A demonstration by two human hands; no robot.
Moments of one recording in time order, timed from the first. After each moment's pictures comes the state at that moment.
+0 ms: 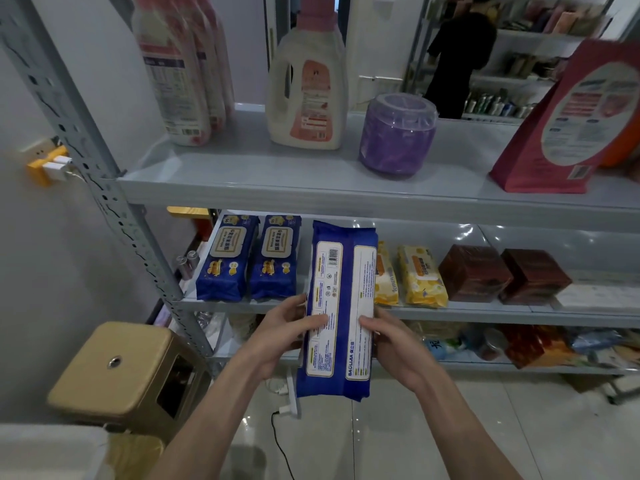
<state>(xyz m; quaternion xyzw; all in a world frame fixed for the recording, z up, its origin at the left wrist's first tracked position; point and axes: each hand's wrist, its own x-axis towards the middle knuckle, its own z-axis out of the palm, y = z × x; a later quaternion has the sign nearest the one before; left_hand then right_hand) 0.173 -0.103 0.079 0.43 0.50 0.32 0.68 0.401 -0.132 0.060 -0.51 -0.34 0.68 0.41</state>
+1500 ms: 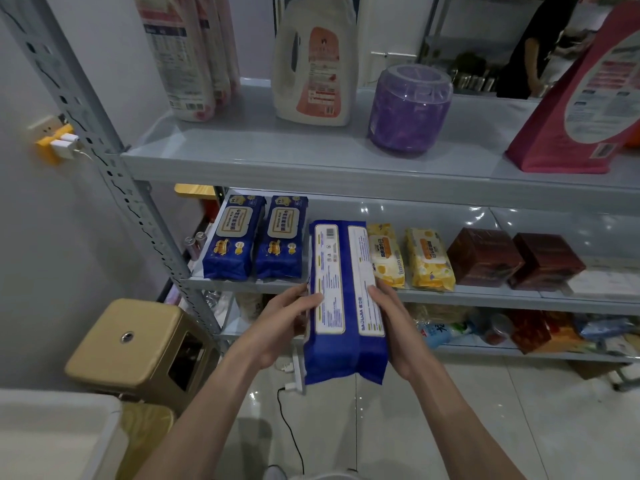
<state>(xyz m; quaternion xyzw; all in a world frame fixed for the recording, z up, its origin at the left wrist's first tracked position) 0.165 -0.115 0.065 0.40 0.46 0.33 0.72 0.383 -0.139 0.050 -0.51 -0.28 0.65 0.49</state>
